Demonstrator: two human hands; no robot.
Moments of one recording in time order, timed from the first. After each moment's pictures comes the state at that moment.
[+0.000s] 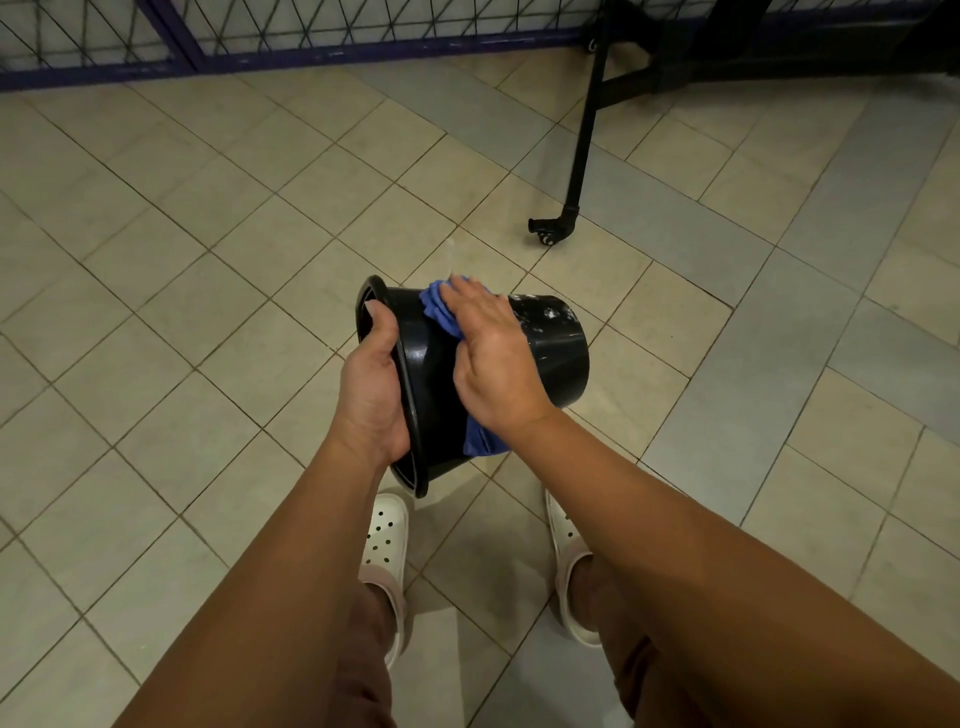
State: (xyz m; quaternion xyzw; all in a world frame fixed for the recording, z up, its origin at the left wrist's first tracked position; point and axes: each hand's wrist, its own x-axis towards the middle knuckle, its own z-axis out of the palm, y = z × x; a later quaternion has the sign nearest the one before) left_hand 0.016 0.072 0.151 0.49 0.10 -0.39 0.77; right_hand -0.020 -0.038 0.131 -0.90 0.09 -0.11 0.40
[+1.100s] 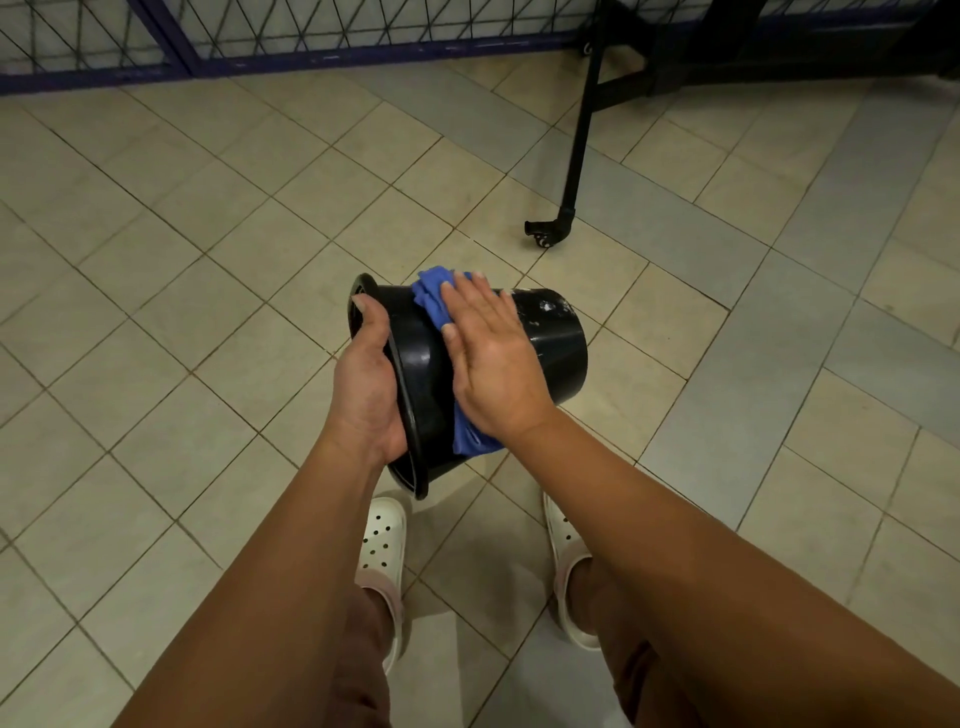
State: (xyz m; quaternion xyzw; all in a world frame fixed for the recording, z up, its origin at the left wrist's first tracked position) left_hand 0.021 0.072 0.152 0.48 0.11 -0.38 0.79; right_hand -0.023 -0.043 0.129 -0.94 0.07 -0.13 0.32
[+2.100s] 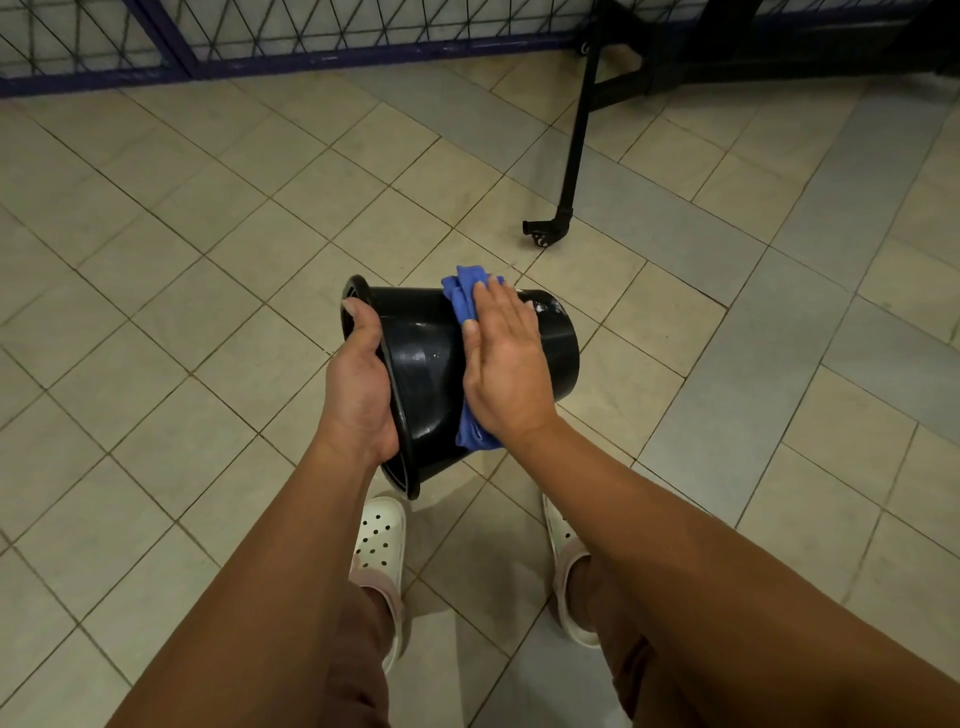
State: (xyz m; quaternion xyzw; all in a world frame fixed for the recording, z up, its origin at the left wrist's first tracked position) left_hand 0.019 0.073 0.157 0.53 0.15 -0.34 0.76; right_hand -0.028 -0.044 0.123 -0.92 0.18 -0.13 0.33
